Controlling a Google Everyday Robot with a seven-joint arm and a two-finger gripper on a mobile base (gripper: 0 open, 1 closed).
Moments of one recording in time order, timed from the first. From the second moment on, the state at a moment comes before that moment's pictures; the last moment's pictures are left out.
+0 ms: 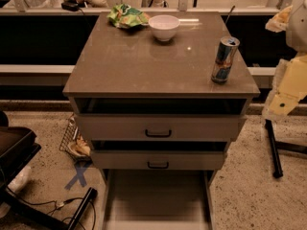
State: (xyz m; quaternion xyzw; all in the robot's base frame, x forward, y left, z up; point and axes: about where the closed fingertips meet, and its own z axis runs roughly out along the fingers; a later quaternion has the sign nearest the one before) arm 0.437 -0.209 1.002 -0.60 0.77 -0.06 0.20
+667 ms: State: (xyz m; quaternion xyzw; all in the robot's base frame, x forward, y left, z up) arm 0.480 -0.218 0.987 -0.57 0.78 -0.03 0.26
